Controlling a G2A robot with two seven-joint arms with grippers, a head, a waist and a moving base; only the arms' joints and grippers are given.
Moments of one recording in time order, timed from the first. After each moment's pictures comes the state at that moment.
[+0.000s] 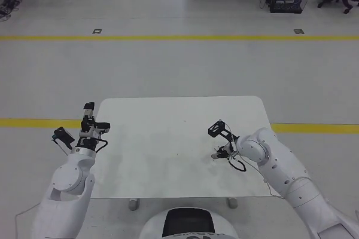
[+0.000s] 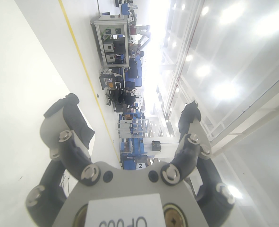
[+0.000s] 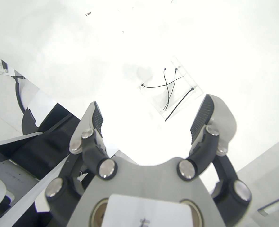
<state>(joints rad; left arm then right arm) 1.73 -1.15 -1.60 -1.80 -0.42 0.00 0.00 -1.18 -1.10 0.99 -1.48 -0.96 -0.26 1.09</state>
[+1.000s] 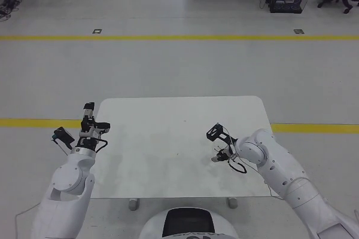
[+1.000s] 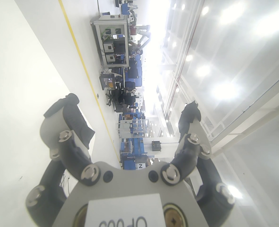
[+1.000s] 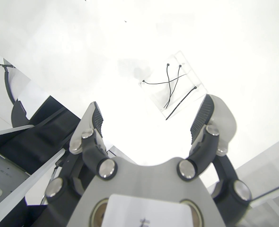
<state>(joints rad) 1.73 -1.15 -1.60 -1.80 -0.42 0.00 0.00 -1.18 -1.10 0.97 -1.47 -0.99 -0.30 1.09</state>
